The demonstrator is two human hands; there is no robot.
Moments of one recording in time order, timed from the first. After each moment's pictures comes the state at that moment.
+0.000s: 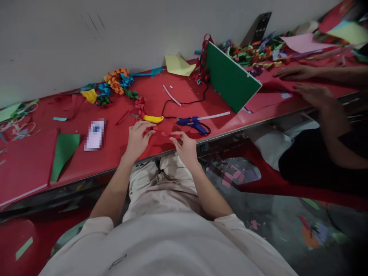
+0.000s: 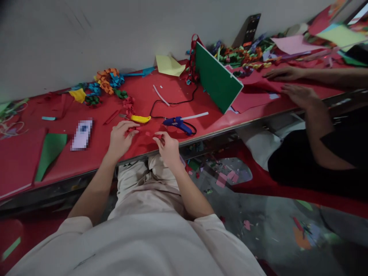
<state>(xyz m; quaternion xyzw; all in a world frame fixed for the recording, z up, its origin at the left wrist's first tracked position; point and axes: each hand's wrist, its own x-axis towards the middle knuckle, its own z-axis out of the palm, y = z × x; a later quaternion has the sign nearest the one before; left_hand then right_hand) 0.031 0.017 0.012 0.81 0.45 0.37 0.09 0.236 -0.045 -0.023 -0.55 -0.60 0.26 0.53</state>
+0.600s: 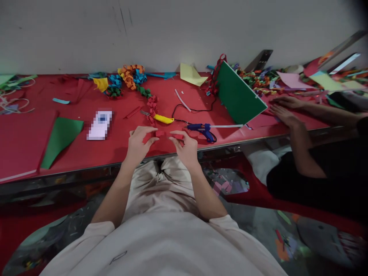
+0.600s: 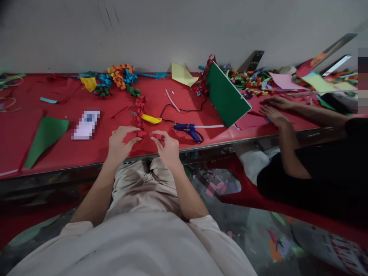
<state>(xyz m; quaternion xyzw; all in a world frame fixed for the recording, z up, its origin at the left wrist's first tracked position) -0.004 -0.019 0.002 0.74 0.47 0.46 0.11 0.200 -0.038 -0.001 -0.52 -0.63 0.26 0.51</state>
